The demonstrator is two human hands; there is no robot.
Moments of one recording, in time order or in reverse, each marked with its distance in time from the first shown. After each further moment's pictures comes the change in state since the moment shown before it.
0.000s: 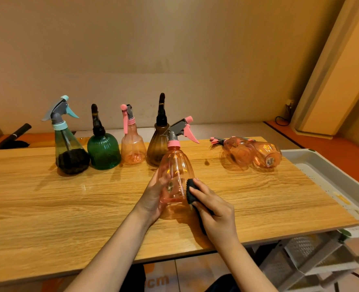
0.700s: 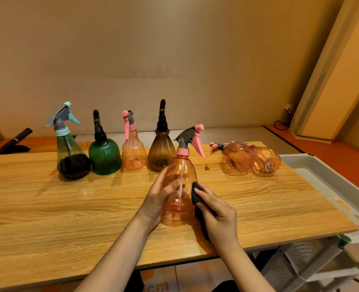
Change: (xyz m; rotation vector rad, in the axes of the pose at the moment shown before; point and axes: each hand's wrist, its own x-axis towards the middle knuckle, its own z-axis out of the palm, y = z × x) left_hand -0.002 -0.002 0.000 0.153 0.017 -0.005; right_hand 0.003 -0.002 -0.001 0.046 0.059 0.107
